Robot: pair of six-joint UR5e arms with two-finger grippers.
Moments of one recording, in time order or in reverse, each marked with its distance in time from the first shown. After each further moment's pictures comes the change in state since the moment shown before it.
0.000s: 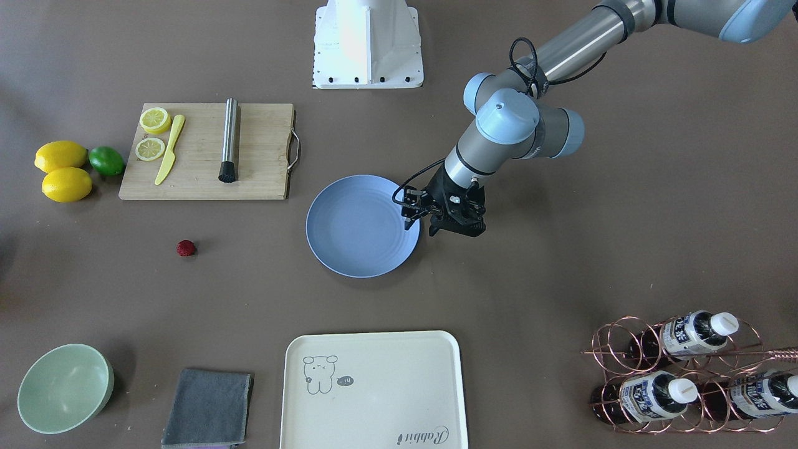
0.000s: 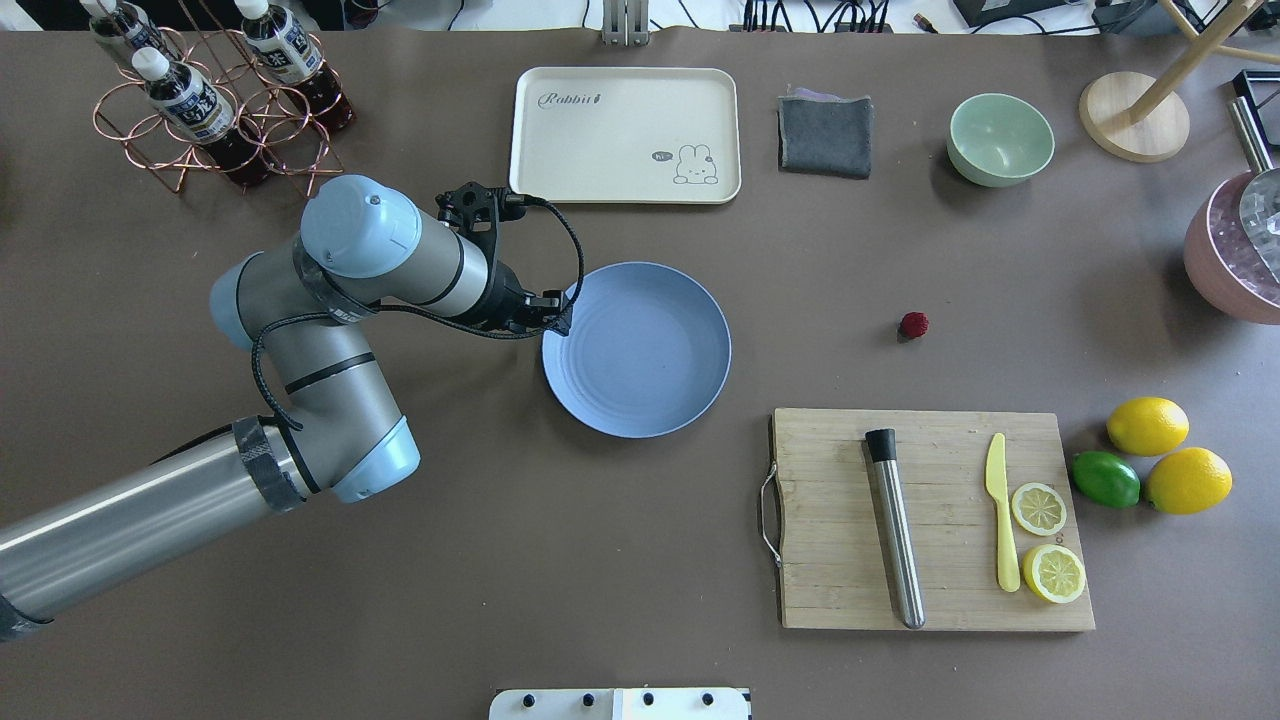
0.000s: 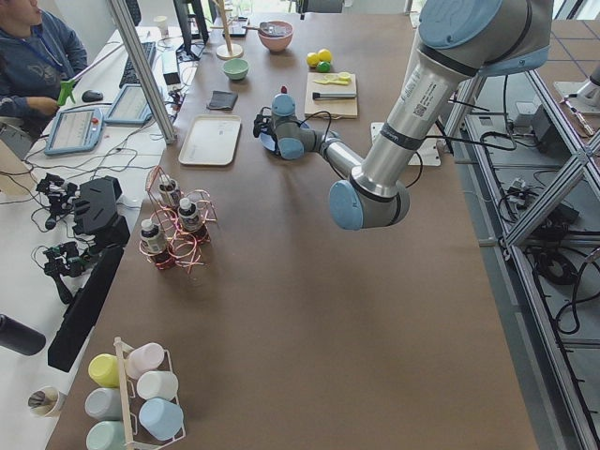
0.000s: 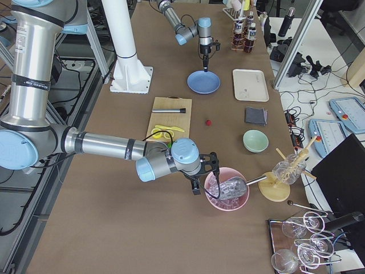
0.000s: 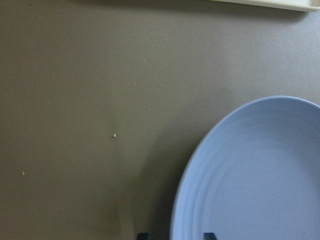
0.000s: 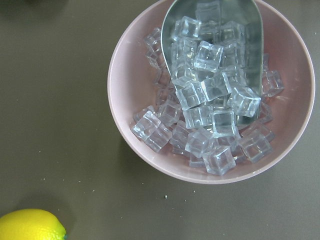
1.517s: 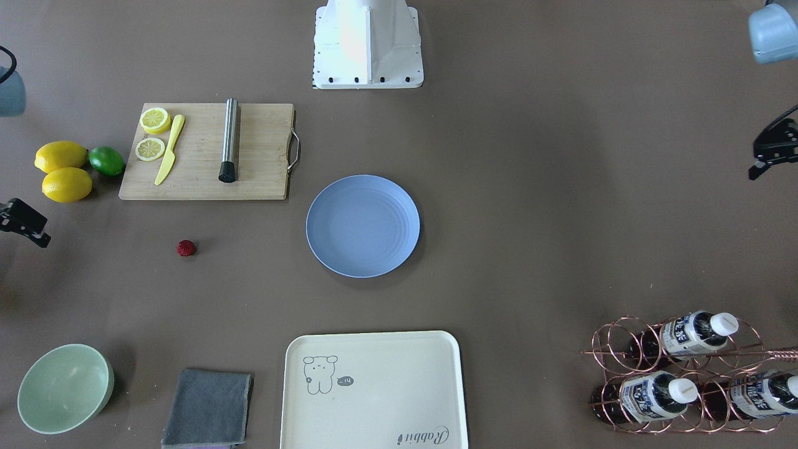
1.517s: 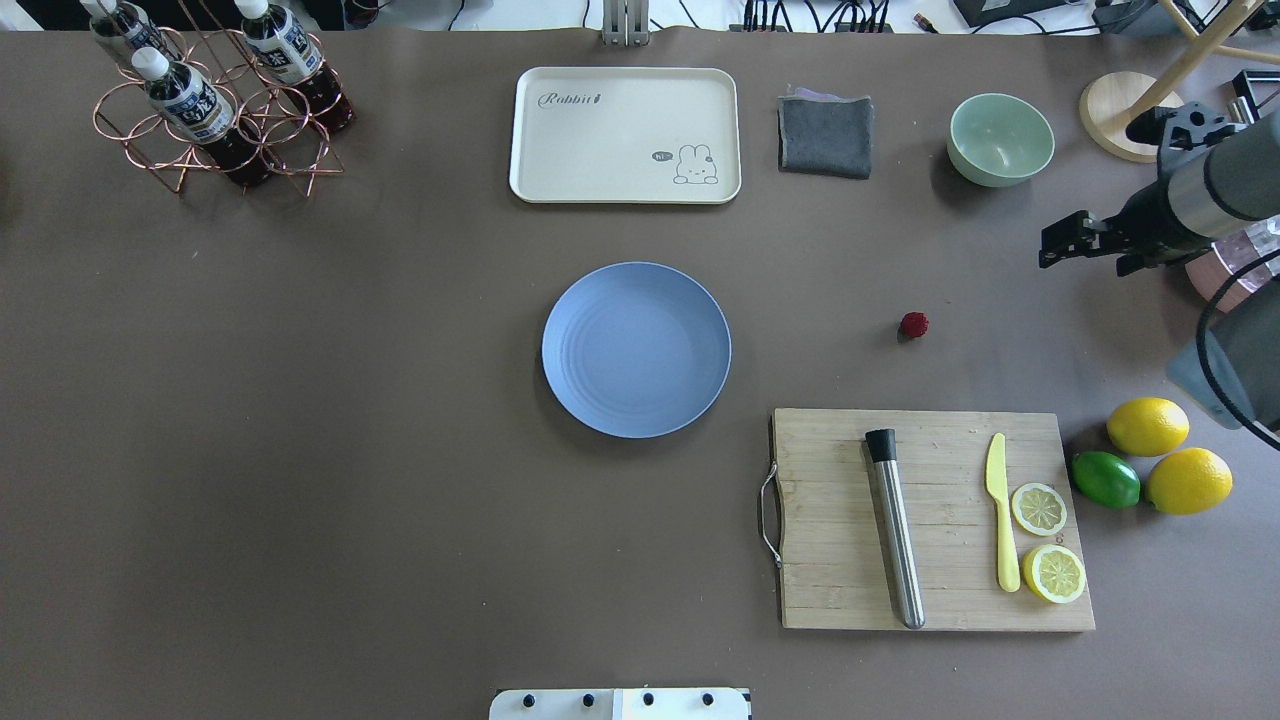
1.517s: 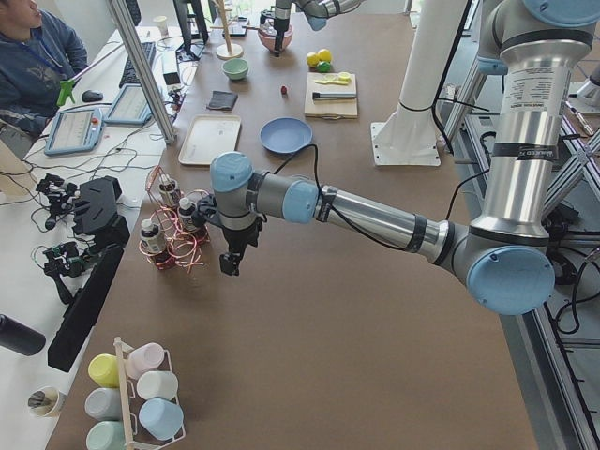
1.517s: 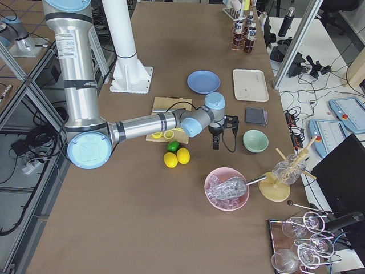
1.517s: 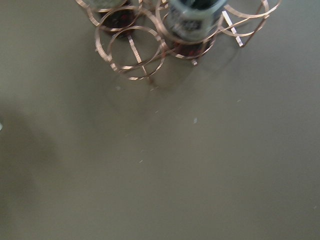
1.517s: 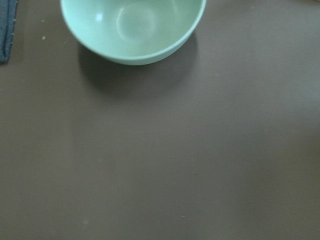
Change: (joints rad) left arm -0.881 0.570 -0.323 0.757 -0.322 1.352; right arm -0.471 0.369 0.002 -0.125 -0.301 0.724
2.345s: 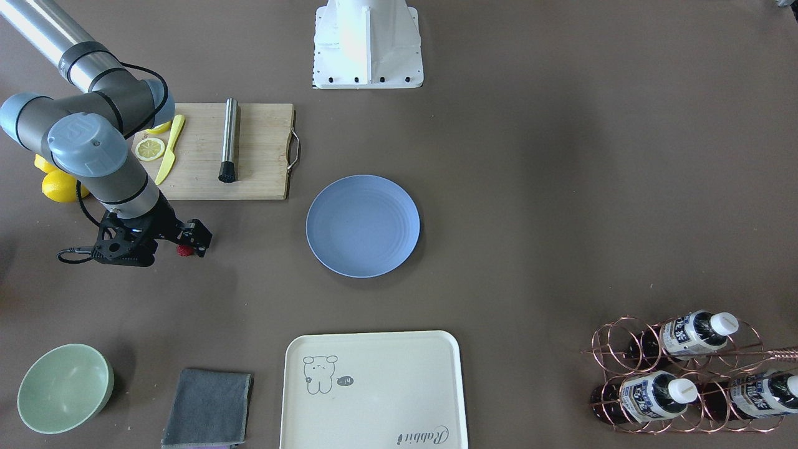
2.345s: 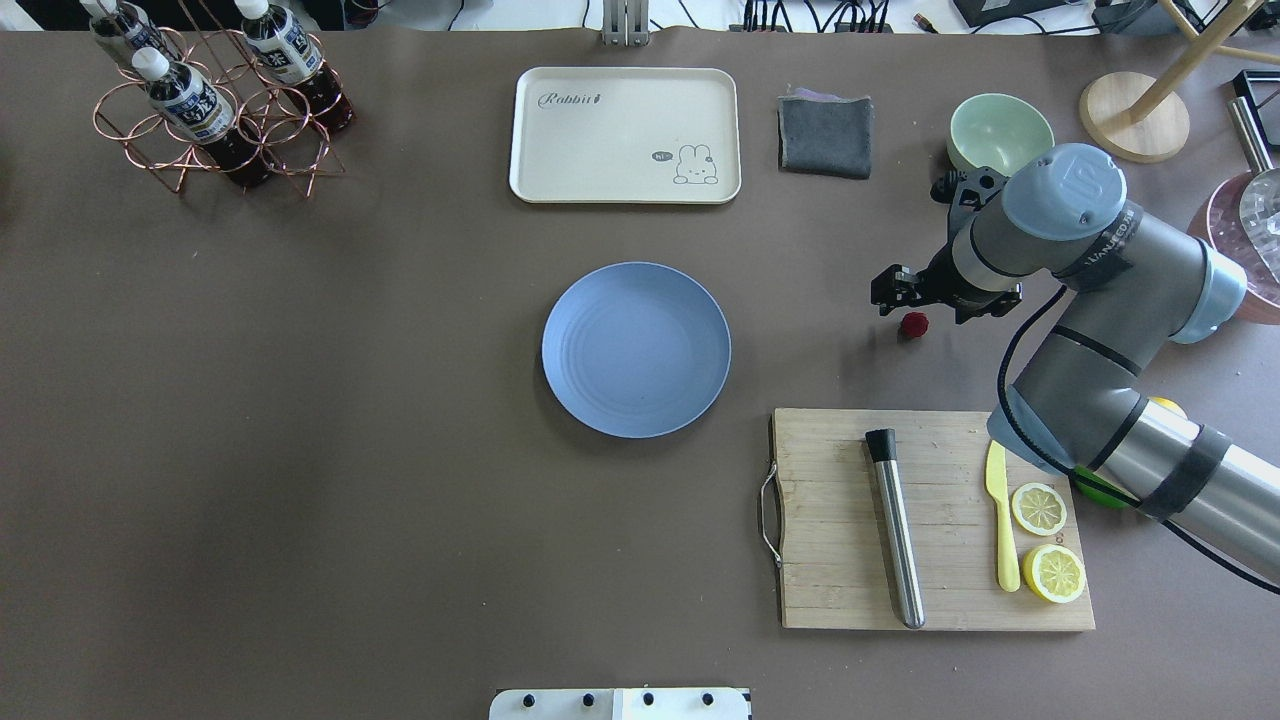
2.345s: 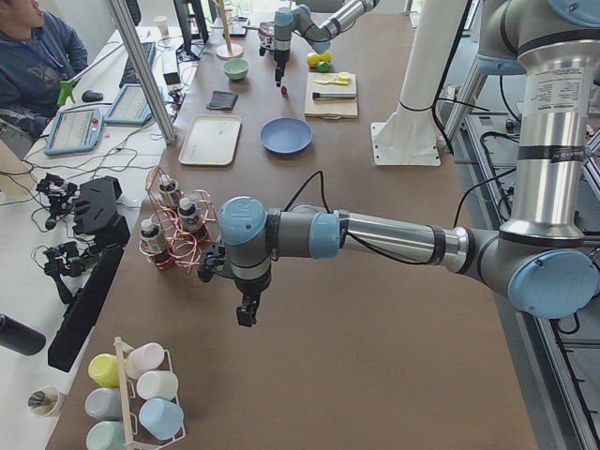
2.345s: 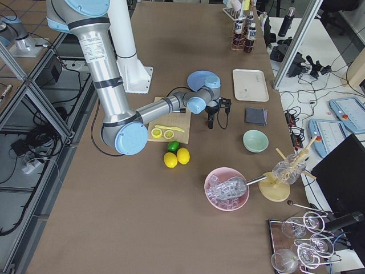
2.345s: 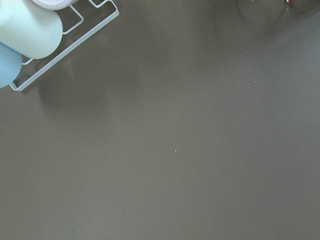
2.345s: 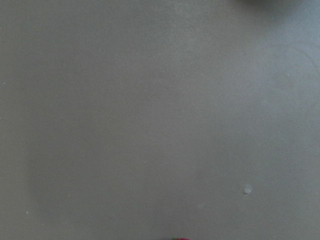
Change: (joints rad) left arm -0.094 0.065 0.021 0.027 -0.001 0.016; right arm -0.226 0.153 -0.071 -0.044 -0.124 0.188
